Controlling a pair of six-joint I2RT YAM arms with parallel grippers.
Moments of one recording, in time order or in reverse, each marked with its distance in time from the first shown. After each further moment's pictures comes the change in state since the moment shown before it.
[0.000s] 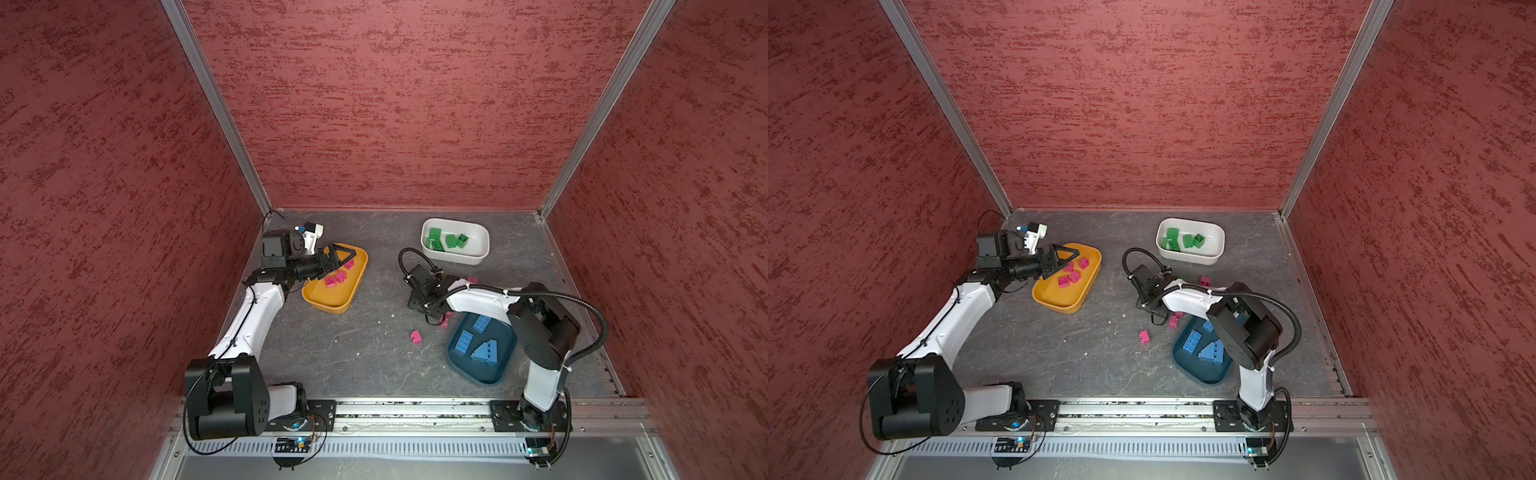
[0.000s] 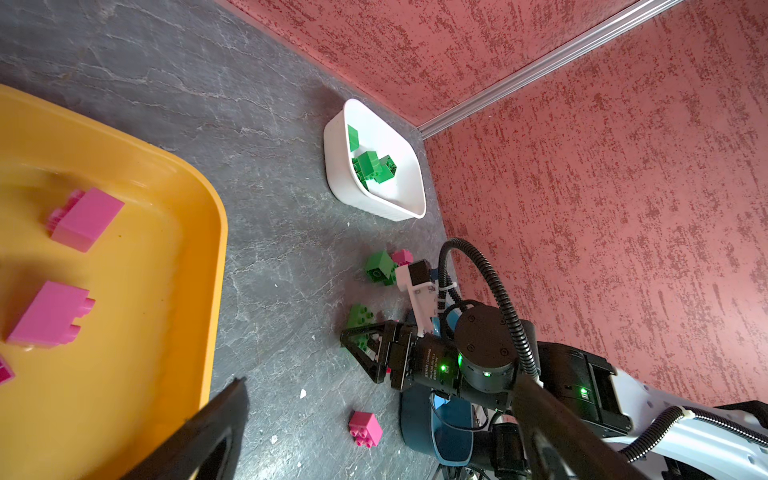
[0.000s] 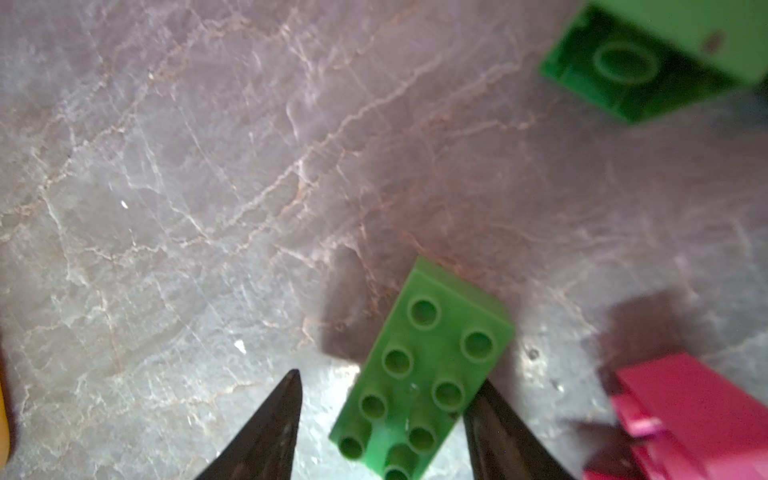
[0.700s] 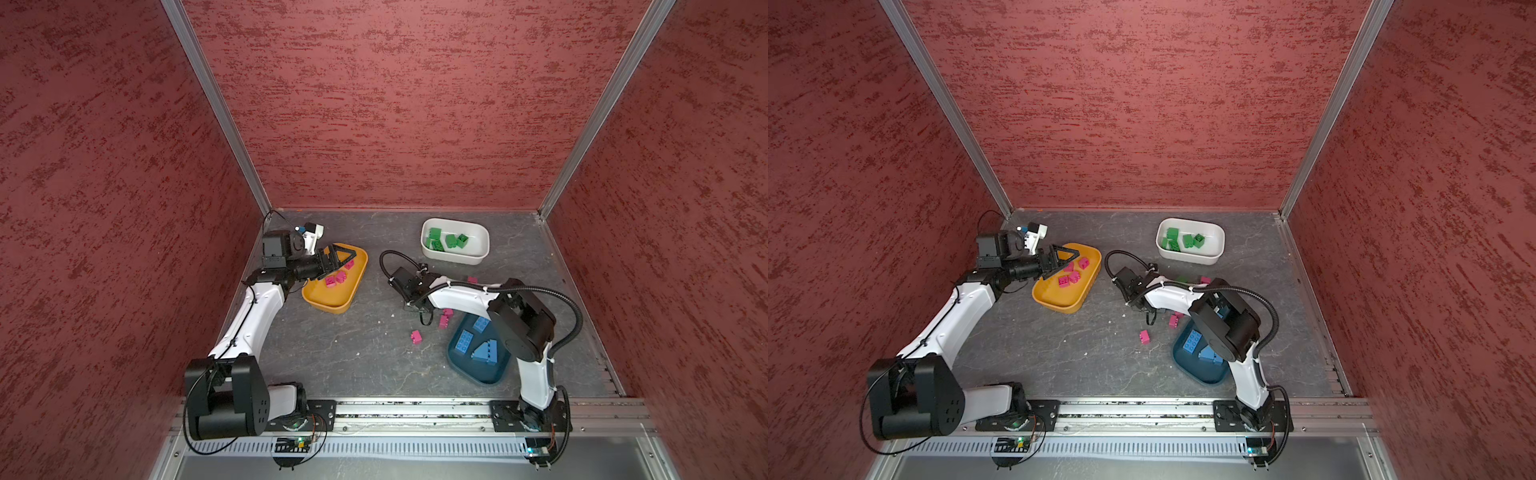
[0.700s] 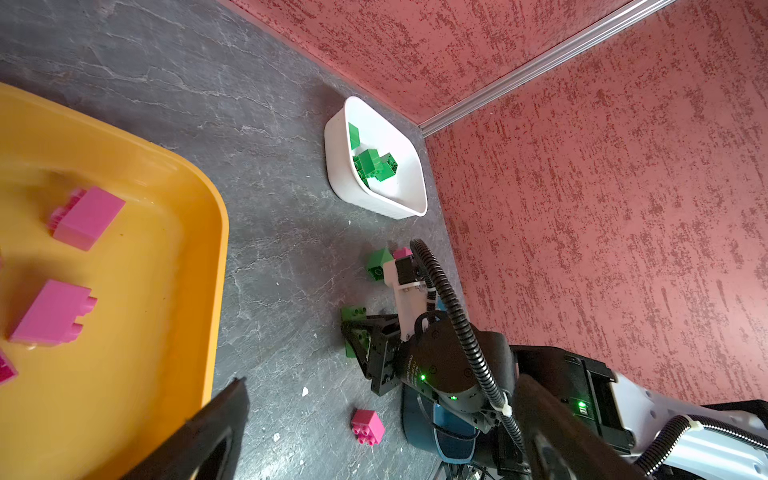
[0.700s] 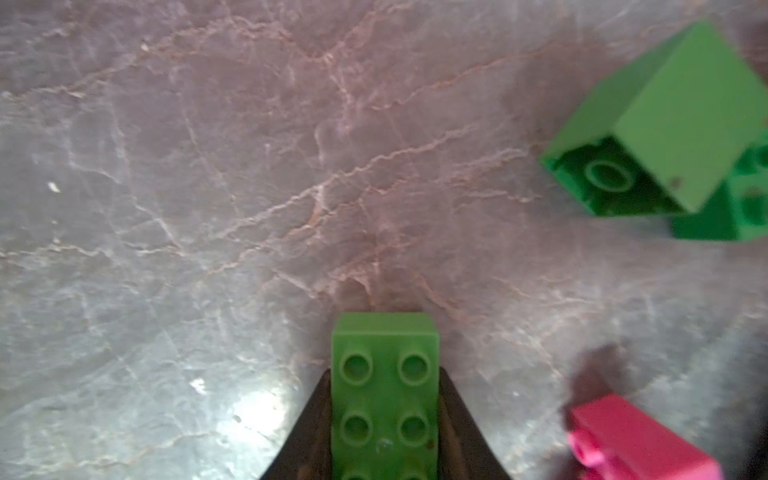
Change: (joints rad) left arm 0.000 0.000 0.000 -0.009 0.000 0.014; right arm 0.061 0.105 0.161 -0.205 0.220 -0.167
